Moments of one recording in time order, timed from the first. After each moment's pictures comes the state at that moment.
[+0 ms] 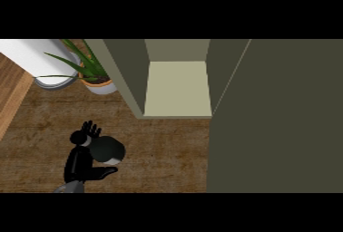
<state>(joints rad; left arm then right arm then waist) -0.24 0.12 0.24 -0.51 0.17 -0.32 -0.80 0.08 -0.05 0.01 -2.40 -0.20 0.23 0.42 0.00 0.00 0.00</state>
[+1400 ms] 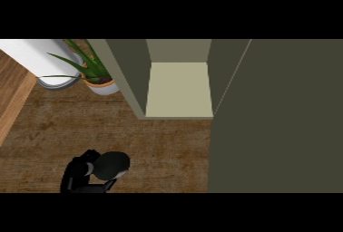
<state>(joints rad) -0.11 0.12 0.15 -0.63 0.15 -0.34 -0.90 0.06 -0.05 -0.03 -2.36 -0.20 0.24 0.40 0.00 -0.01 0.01</state>
